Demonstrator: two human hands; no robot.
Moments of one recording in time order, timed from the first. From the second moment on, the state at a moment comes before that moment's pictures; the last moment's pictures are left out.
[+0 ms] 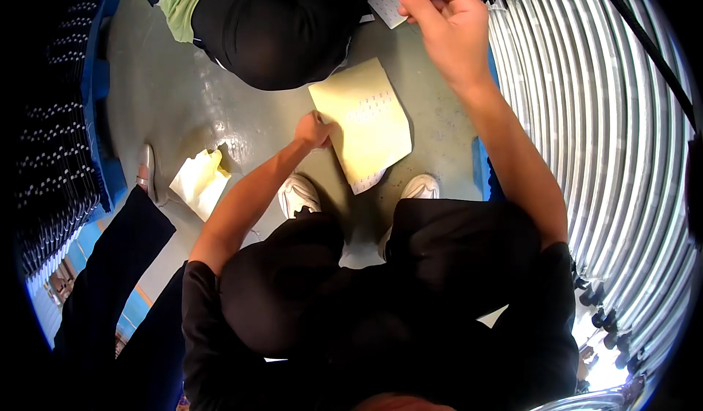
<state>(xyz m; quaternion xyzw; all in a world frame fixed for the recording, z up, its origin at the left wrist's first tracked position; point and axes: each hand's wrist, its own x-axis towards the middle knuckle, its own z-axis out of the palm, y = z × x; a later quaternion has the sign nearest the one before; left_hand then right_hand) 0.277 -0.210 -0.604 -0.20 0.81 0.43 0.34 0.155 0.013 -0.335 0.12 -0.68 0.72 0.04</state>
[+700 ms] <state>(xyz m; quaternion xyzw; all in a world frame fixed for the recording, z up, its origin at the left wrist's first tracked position) 0.327 -0.209 -0.607 -0.29 0.72 0.59 0.24 0.157 0.010 -0.339 0.14 -0.69 0.71 0.04</state>
